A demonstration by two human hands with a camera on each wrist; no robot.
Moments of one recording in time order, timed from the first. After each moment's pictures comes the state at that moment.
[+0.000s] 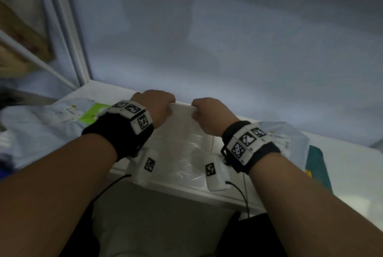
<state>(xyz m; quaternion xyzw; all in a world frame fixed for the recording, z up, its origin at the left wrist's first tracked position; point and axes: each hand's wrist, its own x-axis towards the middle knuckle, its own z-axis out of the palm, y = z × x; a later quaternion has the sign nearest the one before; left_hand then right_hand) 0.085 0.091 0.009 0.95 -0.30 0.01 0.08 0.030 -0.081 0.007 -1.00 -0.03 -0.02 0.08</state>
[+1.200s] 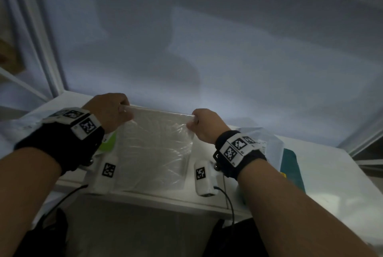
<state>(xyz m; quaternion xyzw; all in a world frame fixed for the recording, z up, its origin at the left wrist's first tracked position) 0.108 0.129 0.011 0.95 -0.22 0.01 0.21 0.014 -0.116 0.015 -0.98 0.10 -0.01 0.18</state>
